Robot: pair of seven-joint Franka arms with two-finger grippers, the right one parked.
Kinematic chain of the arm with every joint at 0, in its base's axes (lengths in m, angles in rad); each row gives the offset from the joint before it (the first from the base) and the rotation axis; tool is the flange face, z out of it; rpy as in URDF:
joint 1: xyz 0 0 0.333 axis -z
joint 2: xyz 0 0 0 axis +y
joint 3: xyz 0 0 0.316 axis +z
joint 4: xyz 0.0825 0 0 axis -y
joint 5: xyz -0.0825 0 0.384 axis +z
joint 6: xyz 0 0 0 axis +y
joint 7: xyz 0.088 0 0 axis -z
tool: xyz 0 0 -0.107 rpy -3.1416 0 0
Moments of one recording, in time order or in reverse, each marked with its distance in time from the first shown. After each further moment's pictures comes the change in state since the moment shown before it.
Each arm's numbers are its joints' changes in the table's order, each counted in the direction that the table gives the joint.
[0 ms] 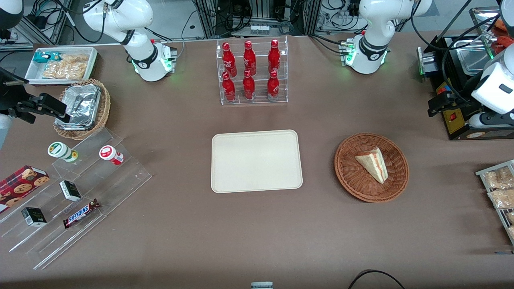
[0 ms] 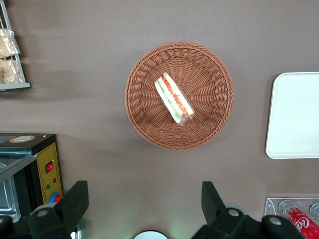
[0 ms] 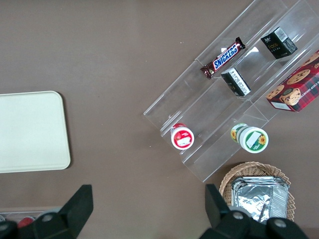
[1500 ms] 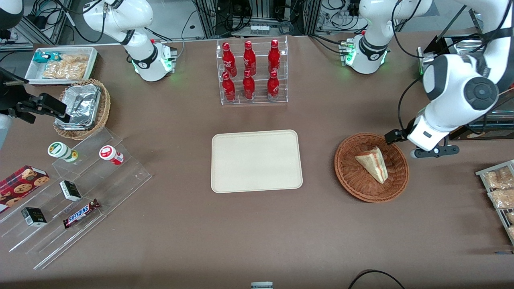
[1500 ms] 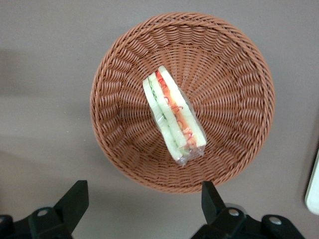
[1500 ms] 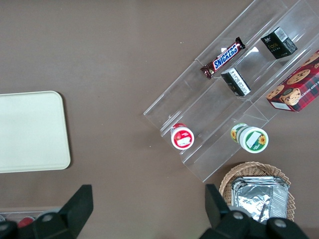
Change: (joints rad) arm 0.024 0.031 -0.017 -0.543 -0.002 -0.594 -0.172
